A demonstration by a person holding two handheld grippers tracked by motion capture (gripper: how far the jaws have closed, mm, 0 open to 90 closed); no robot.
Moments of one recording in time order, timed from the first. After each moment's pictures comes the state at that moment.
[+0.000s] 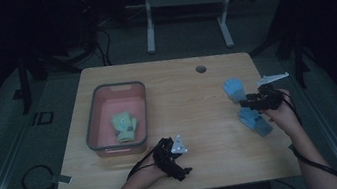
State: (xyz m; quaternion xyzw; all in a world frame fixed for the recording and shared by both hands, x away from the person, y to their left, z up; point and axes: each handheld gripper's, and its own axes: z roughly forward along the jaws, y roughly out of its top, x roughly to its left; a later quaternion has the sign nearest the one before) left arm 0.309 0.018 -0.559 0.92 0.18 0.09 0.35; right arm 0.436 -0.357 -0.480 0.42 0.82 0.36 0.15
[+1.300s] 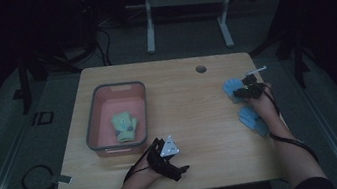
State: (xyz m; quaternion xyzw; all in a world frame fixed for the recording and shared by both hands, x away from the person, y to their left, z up) left arm 0.303 0.037 -0.565 0.88 0.19 0.11 0.41; right arm 0.527 -0.346 -0.538 0.51 0.79 0.28 0.17
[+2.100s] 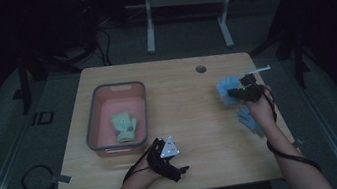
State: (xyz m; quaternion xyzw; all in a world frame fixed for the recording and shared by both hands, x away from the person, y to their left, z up) left arm 0.303 0.038 -0.567 0.88 0.19 0.12 0.41; right arm 0.455 -0.298 -0.471 0.51 0.77 0.35 0.16
